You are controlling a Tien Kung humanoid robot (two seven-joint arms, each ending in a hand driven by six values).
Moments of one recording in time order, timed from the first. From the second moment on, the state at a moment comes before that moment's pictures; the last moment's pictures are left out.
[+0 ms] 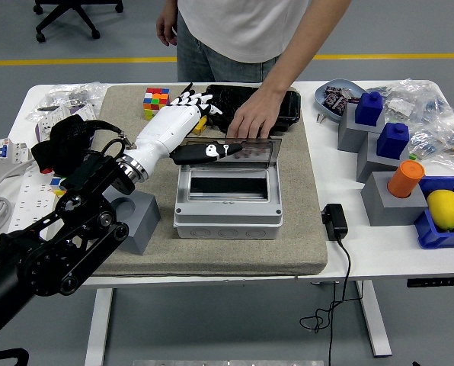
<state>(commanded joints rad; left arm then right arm) -0.52 0.16 -0.93 -1.25 2.06 0.14 0.00 0.11 -0.07 1.37 0.18 -1.37 -0.03 -0.17</state>
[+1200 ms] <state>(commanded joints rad) -0.46 0.19 -0.78 -1.33 2.02 0.12 0.03 0.11 -0.07 1.38 0.18 -1.38 -0.03 -0.17</state>
